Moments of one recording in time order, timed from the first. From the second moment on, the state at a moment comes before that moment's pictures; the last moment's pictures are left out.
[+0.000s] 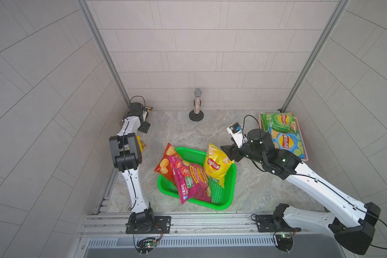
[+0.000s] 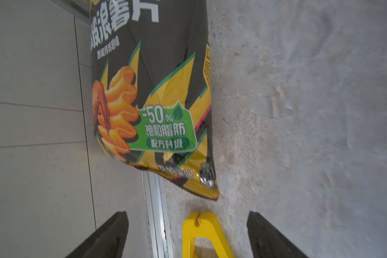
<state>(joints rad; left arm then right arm) 0.22 2.26 1.89 -0.62 -0.24 0.52 0.70 1.11 1.15 -0.55 0.03 0.05</state>
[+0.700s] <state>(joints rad) 0.17 2.51 2.13 -0.57 -0.47 0.57 0.69 1.12 1.15 -0.55 0.02 0.05</state>
